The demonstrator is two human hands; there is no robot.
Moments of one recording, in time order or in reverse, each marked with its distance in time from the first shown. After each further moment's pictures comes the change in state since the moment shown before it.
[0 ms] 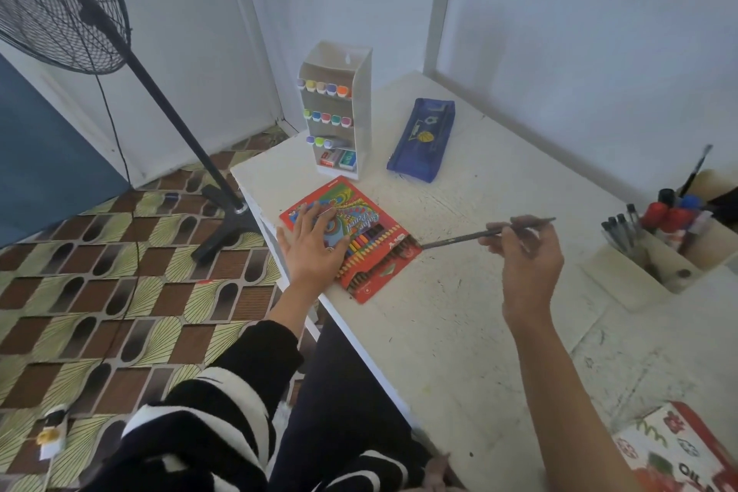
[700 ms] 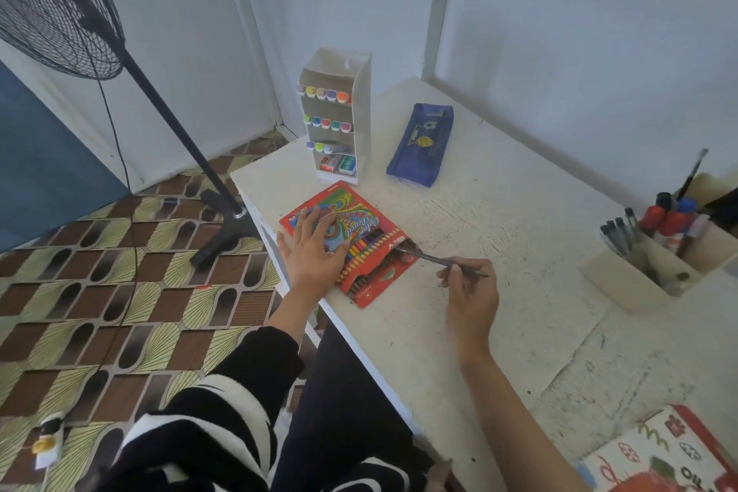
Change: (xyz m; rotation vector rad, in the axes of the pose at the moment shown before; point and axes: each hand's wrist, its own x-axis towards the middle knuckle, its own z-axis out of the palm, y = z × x) left_hand 0.000 -0.002 0.000 -0.021 0.003 0.024; right_hand -0.047 0.054 0.027 -0.097 -0.031 0.011
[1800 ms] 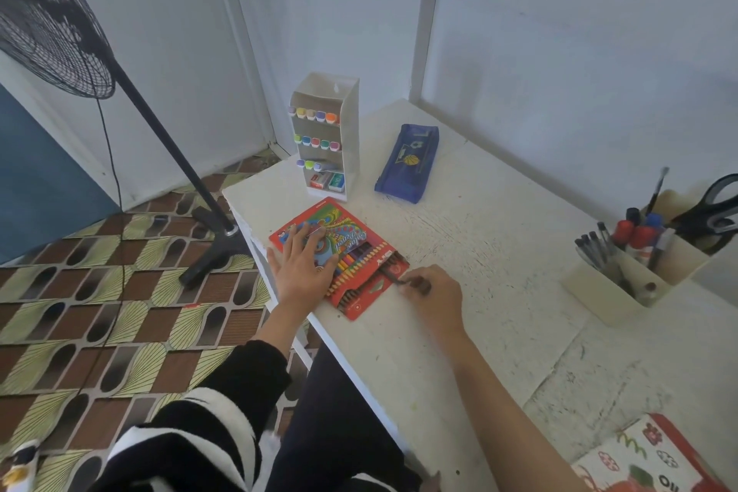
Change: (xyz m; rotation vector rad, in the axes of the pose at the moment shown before) left_hand -0.001 0.005 -0.002 0.077 -0.045 -0.029; right_hand 0.032 0.014 0.007 -0.589 -0.364 -0.050
